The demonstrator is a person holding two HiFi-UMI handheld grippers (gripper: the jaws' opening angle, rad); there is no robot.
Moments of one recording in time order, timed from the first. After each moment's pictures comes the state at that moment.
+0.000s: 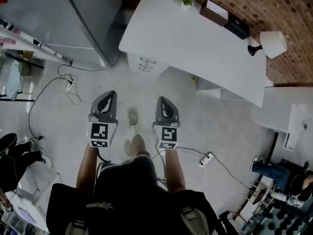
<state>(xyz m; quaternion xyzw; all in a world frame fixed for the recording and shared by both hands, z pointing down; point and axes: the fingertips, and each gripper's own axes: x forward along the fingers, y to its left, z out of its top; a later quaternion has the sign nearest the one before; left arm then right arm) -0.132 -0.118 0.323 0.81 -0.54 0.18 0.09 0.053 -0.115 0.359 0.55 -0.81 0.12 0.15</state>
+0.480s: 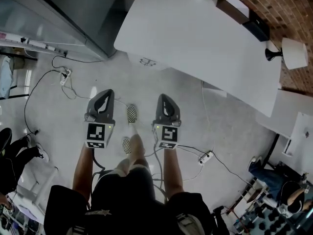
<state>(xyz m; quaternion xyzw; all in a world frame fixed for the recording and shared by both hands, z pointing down) -0.140 -0.195 0.432 0.81 -0.53 0.21 0.12 0.054 -0.195 0.469 0.55 -0.80 0.15 0.18</state>
